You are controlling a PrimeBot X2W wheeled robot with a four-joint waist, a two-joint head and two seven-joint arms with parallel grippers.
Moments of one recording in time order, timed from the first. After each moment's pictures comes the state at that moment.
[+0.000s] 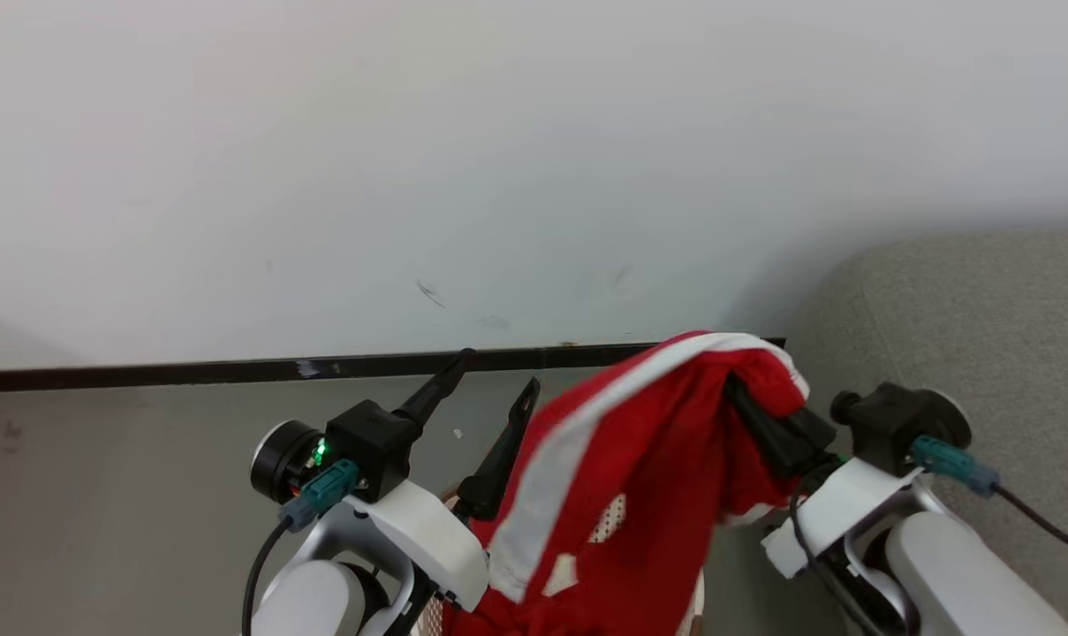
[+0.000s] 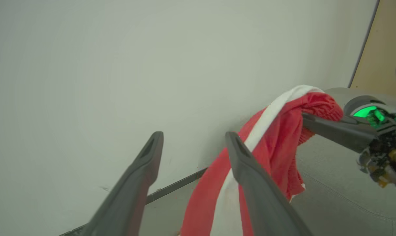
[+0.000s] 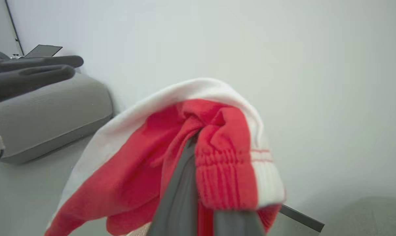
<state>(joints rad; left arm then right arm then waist) -0.28 0.09 -0.46 -0.05 -0.36 -0.02 0.06 -0.29 -0.22 0.45 0.16 0.25 0.12 -0.26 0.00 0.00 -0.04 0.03</state>
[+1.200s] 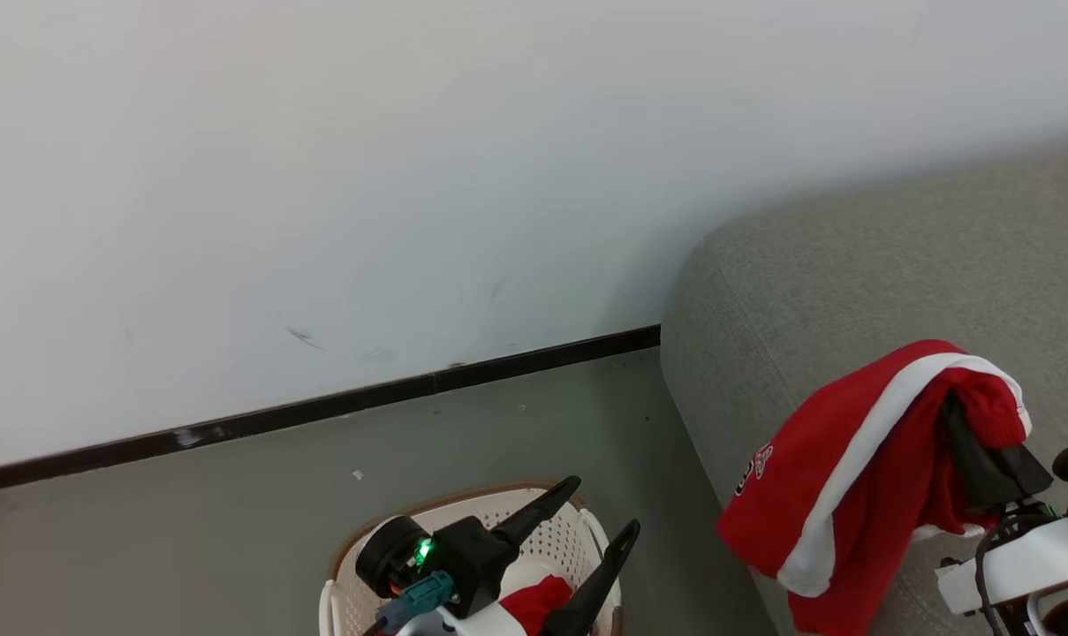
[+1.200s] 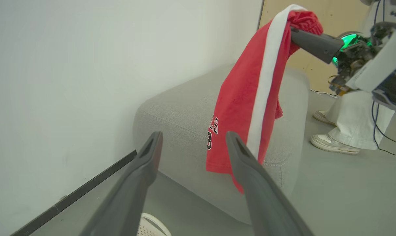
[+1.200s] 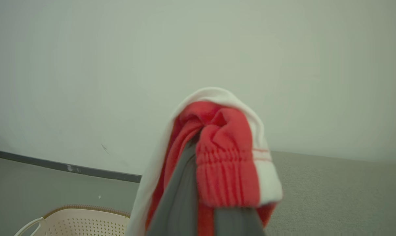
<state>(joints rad) -0.19 0.06 -0.66 0.05 -0.40 -0.09 -0.05 0.01 -0.28 0.01 -0.09 0.11 0.12 -0.26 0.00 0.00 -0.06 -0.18</state>
